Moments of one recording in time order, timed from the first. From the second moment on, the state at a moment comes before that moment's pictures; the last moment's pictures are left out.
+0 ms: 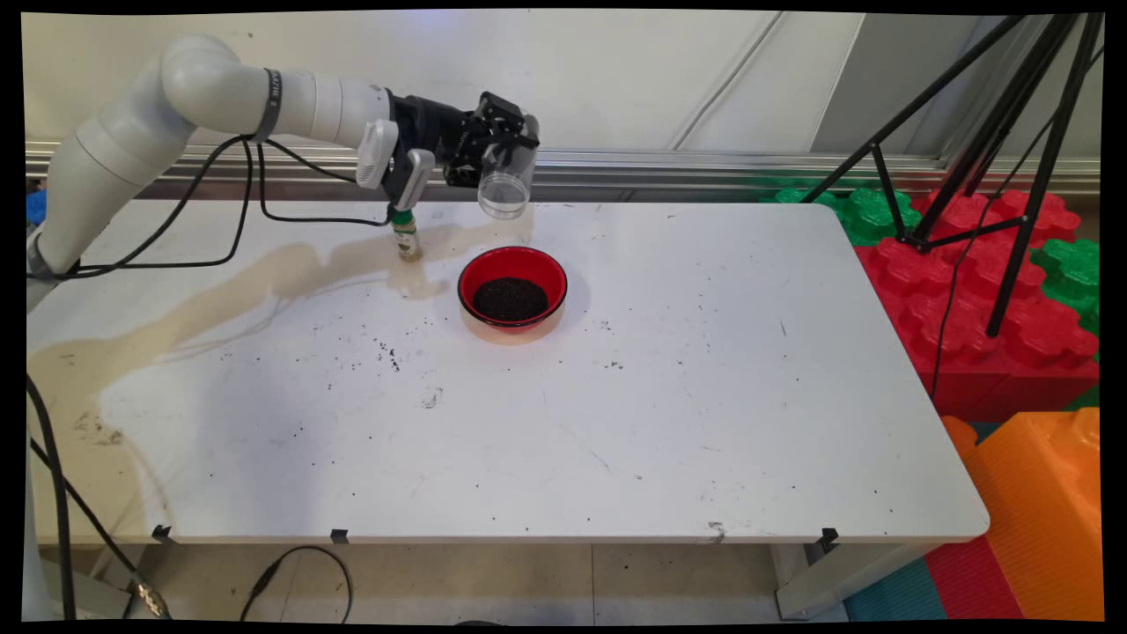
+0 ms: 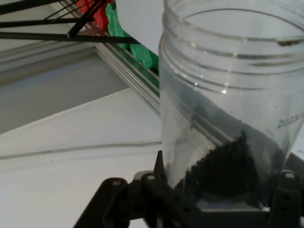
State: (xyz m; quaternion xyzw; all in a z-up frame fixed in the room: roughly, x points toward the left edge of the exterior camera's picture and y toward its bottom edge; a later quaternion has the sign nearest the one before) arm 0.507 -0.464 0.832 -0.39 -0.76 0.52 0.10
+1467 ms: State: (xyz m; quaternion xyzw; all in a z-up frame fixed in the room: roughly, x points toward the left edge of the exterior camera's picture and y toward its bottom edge) arm 0.495 -0.460 0.826 -0.49 -0.69 0.54 0.02
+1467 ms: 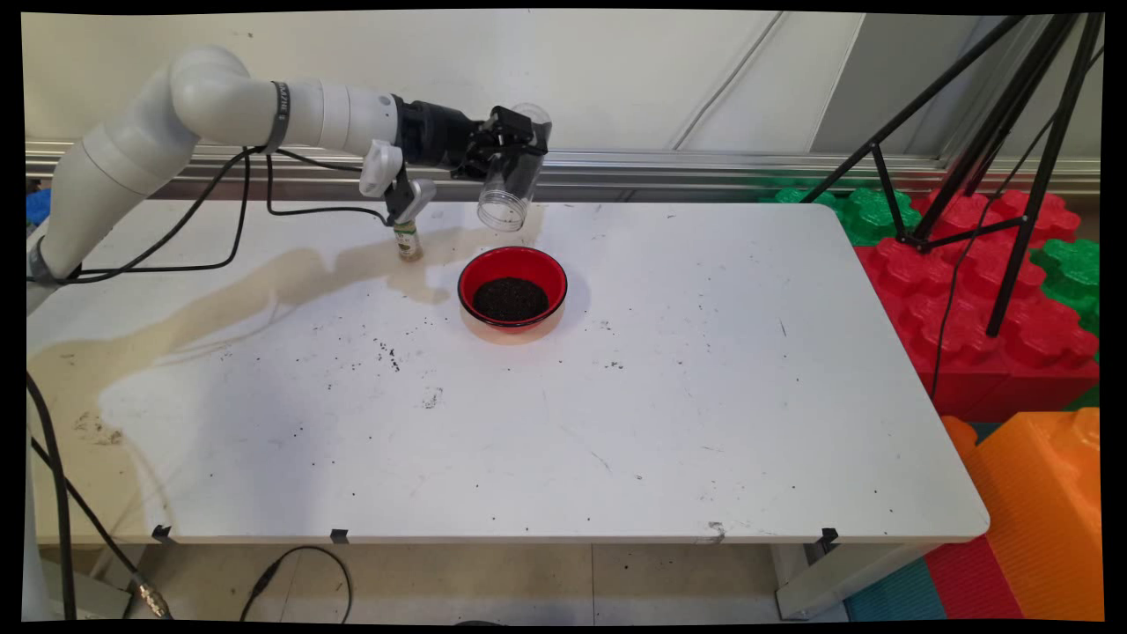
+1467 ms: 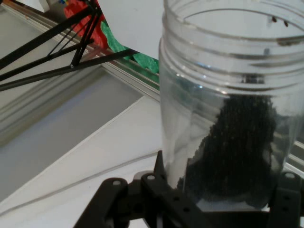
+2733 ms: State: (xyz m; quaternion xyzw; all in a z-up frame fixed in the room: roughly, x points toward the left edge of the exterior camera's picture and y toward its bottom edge) arm 0.489 -0.455 0.828 -0.53 -0.65 0.55 -0.01
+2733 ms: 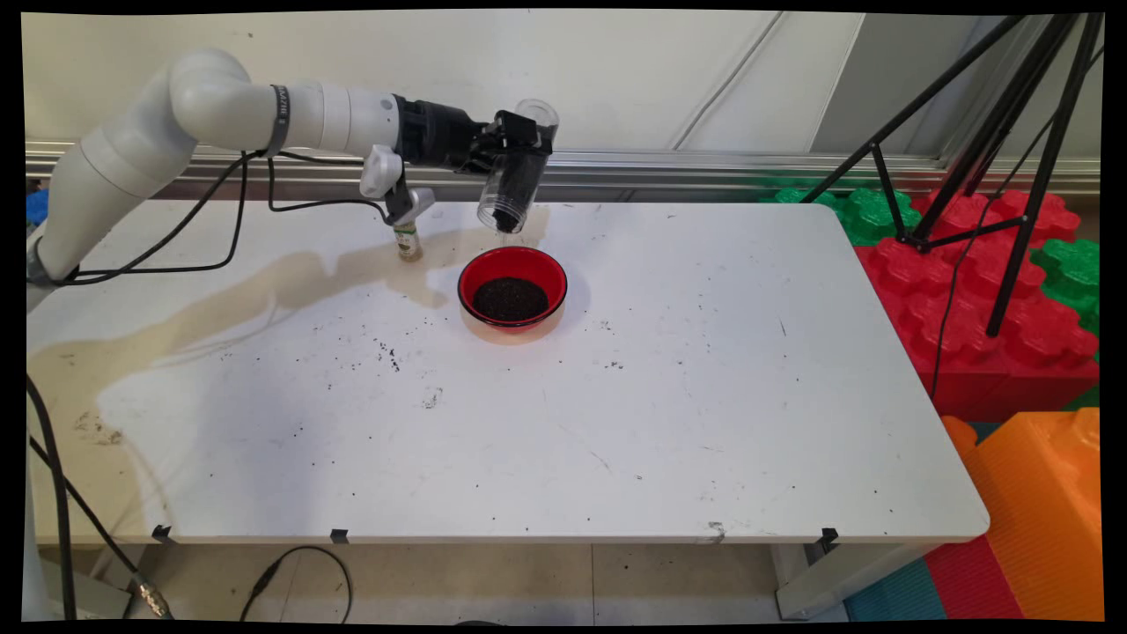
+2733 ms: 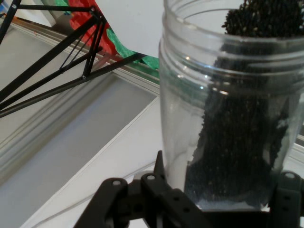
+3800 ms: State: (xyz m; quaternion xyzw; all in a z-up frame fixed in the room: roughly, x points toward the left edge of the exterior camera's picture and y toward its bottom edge) arm 0.487 -0.451 0.830 -0.55 -0.63 0.55 -0.02
